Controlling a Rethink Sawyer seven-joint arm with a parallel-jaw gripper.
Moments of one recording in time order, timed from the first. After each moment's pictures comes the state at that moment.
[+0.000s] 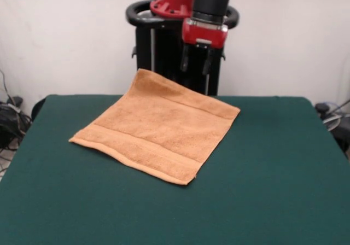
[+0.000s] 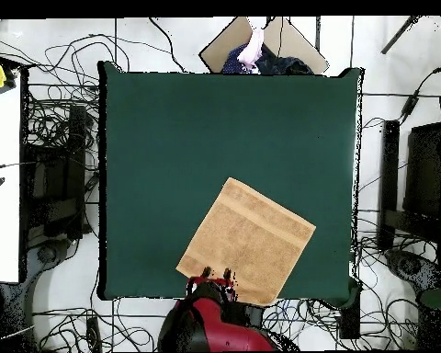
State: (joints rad) arm -0.16 -0.80 -0.19 2.43 -0.15 -0.33 1.59
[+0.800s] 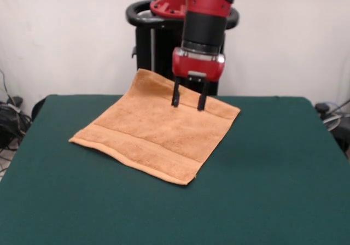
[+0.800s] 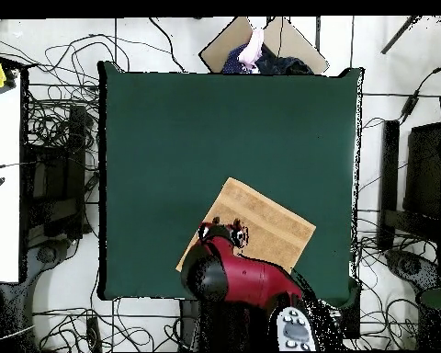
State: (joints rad) arm -0.20 -0.74 -0.10 2.11 -0.12 -0.09 1.59
